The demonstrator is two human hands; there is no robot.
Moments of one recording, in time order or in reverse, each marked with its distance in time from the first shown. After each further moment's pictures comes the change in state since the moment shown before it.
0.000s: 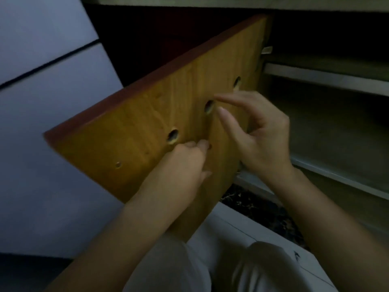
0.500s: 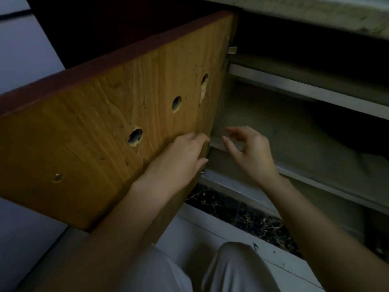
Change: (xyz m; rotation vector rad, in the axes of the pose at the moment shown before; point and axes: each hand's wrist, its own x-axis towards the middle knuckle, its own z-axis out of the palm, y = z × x) left_hand 0.059 0.014 0.052 -0.242 0.086 0.255; right_hand -0.064 0.080 -0.037 -0.425 -0.237 0.507
